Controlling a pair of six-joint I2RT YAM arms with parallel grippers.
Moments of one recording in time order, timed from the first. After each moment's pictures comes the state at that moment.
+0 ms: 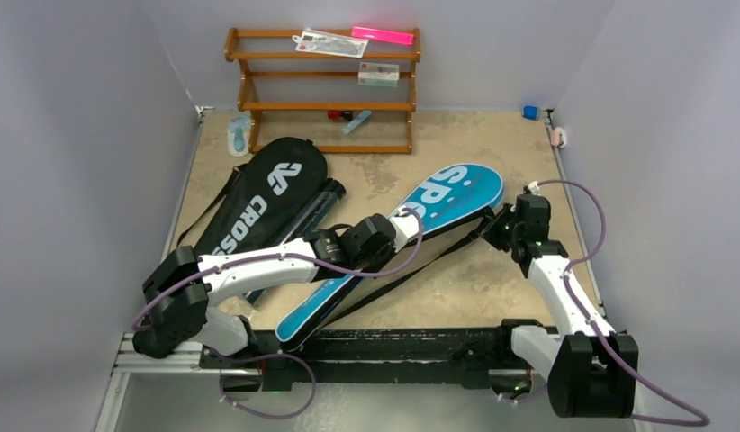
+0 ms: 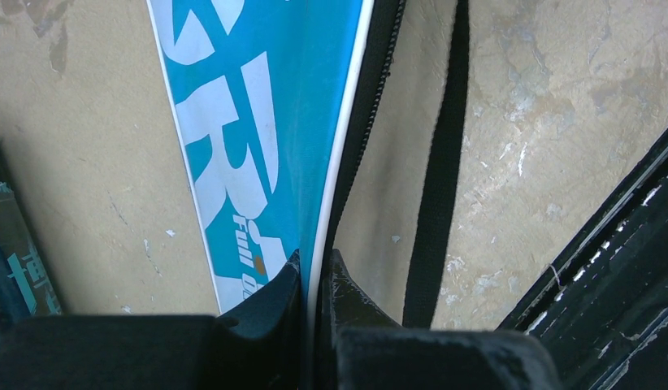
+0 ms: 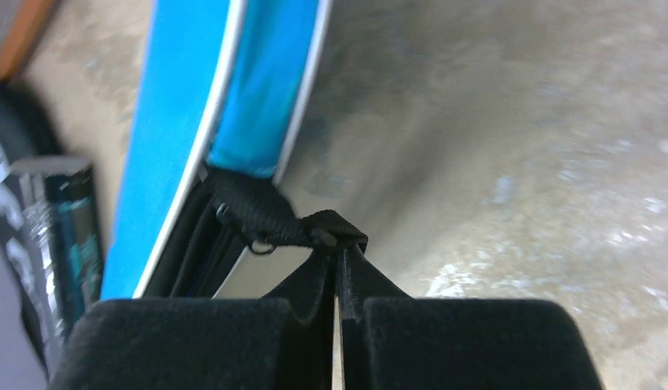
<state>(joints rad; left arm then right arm) -1.08 1.47 1.02 -0.35 -0.17 -0.08 -0.02 1.00 0.56 -0.29 -0.20 0.65</state>
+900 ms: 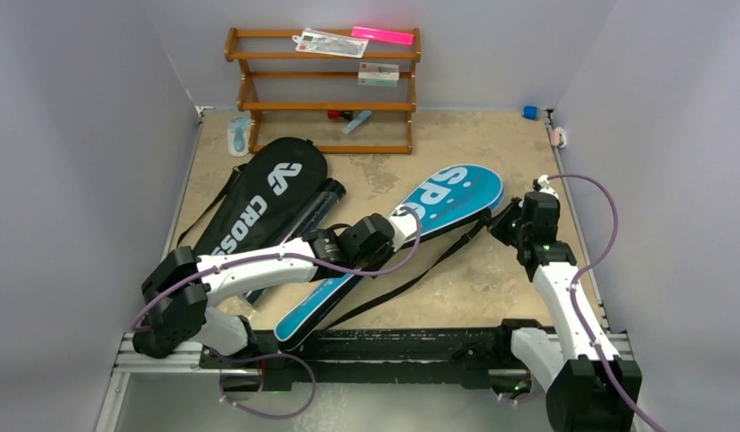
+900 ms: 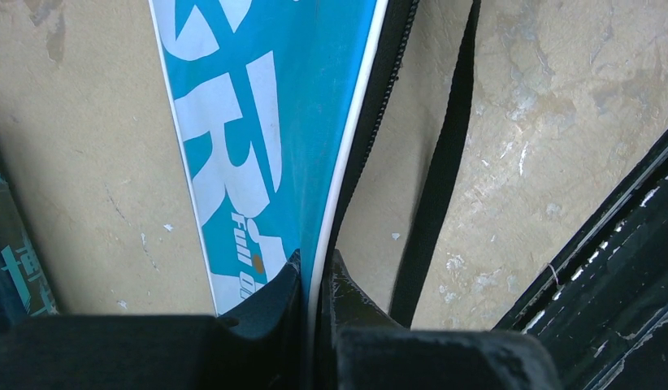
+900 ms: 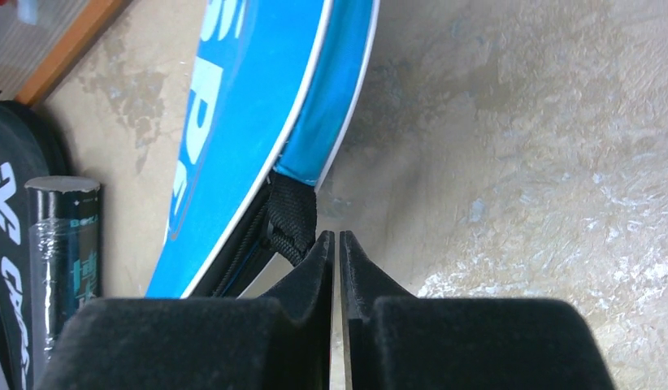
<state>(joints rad) -1.07 1.46 1.02 -0.36 -0.17 -0.09 -0.03 0.93 0.60 -0.36 -0.08 0.63</state>
